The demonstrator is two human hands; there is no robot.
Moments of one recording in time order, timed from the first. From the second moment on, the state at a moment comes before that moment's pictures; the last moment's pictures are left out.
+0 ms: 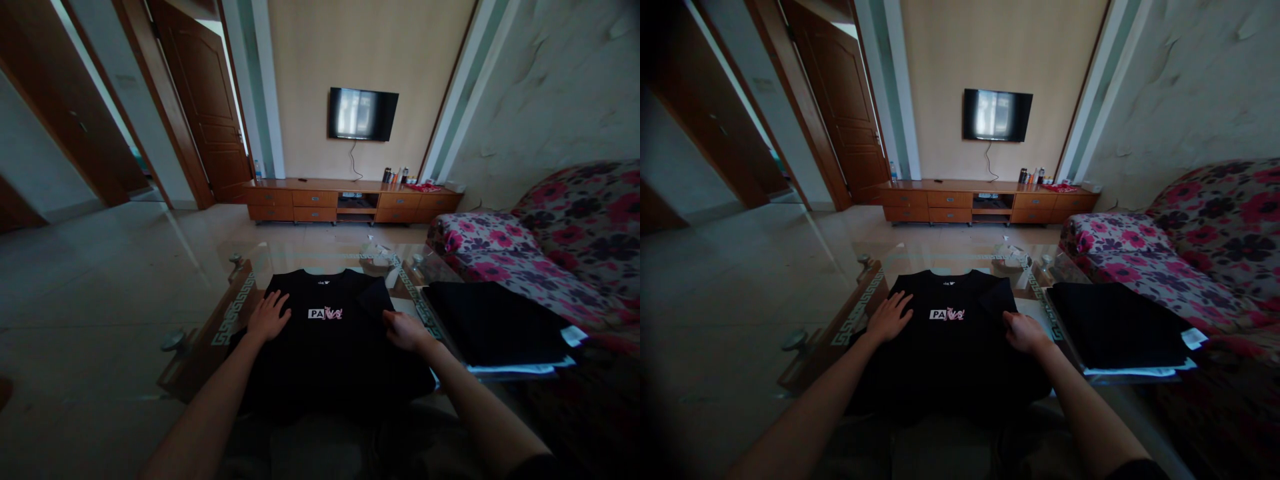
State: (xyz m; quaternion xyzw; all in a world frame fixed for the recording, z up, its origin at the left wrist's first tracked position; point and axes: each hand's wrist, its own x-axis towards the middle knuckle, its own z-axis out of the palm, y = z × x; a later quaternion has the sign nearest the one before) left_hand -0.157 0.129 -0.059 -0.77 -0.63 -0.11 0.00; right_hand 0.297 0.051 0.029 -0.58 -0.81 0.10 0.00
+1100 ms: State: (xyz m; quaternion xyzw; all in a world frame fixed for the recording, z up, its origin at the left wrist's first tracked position) left_hand -0.154 0.124 -0.050 -0.77 -0.61 -0.16 0.01; right_hand 0.256 0.029 -0.028 -0.69 -0.72 -0.01 0.04
